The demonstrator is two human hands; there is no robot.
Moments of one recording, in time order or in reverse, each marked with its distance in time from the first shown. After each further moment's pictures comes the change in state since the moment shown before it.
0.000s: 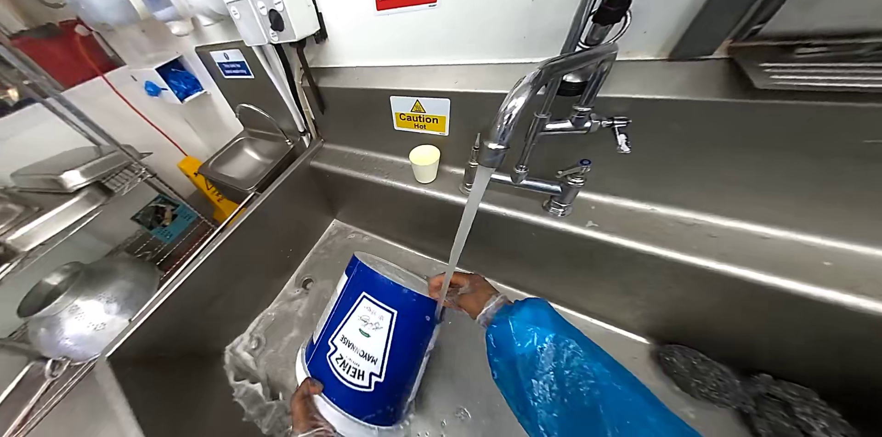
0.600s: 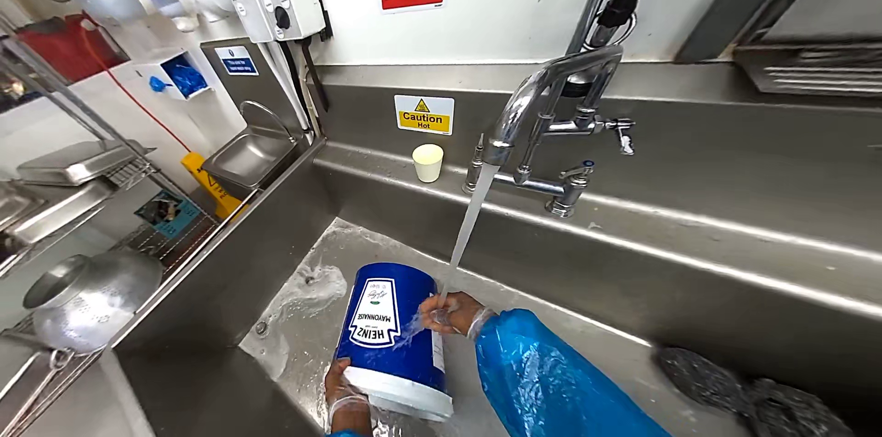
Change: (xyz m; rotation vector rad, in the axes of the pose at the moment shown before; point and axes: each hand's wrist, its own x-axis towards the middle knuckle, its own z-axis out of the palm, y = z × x) left_hand -0.011 -0.038 0.052 0.080 0.217 -0.059; right_hand 0.002 0.018 0.023 -0.031 -0.218 0.086
